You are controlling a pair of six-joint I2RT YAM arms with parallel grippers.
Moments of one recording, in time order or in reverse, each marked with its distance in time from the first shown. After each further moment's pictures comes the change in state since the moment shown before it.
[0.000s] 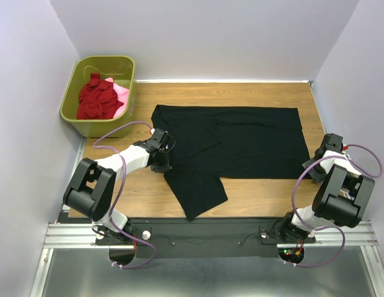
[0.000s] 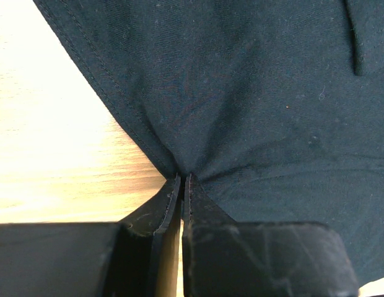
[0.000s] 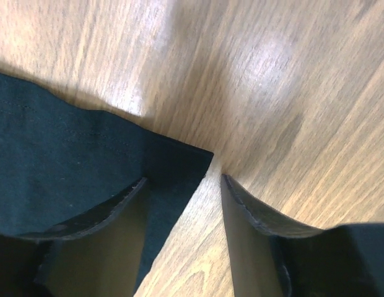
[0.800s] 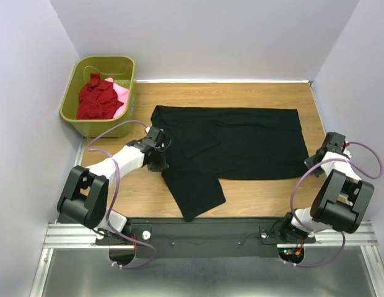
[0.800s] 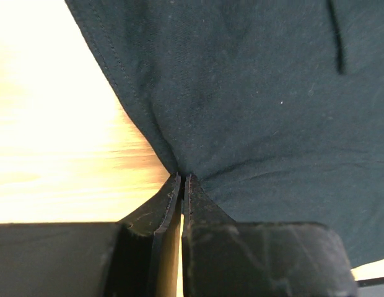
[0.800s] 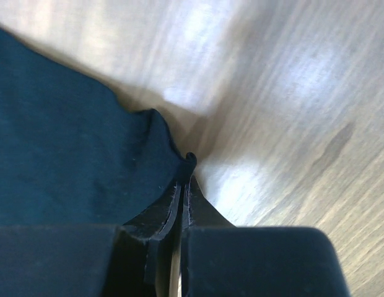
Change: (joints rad) left arm 0.026 -0.072 0.004 -0.062 0.005 -0.010; right arm -0.002 -0.044 -0.006 0.048 -0.102 0.023
